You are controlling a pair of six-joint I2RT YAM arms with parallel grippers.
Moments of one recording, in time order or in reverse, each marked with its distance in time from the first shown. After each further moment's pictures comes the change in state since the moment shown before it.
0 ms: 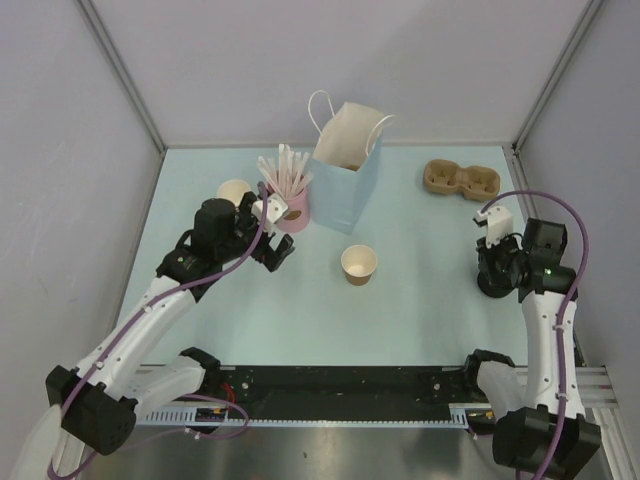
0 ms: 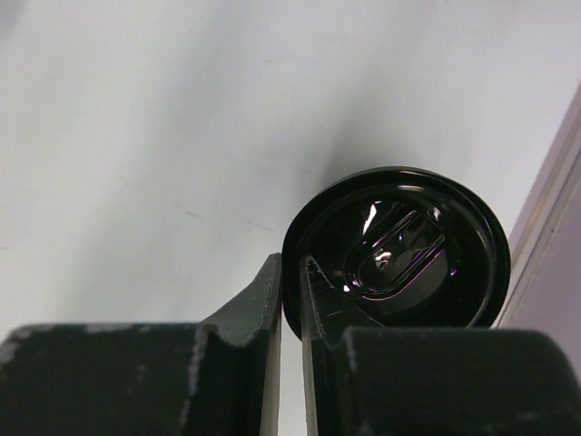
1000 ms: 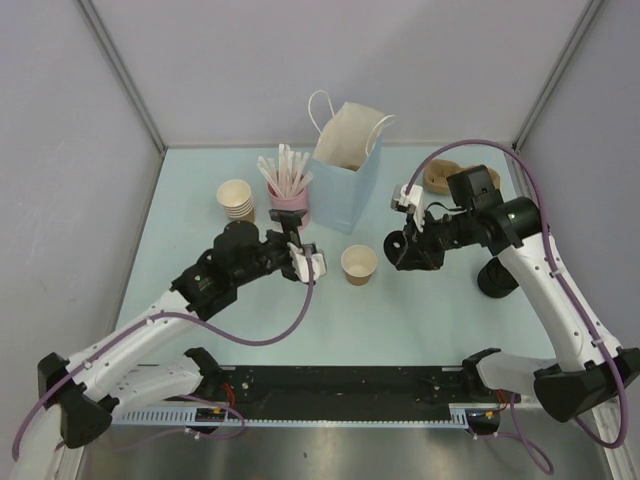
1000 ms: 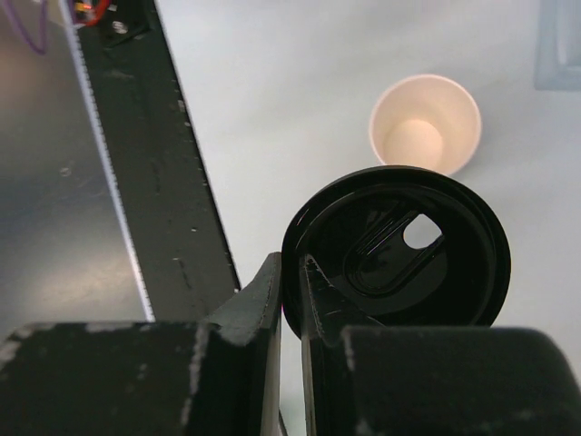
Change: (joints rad) left arm -0.289 -0.060 -0.063 0.189 -0.086 0.569; right arm 0.671 0.314 0.573 -0.379 -0.370 0.055
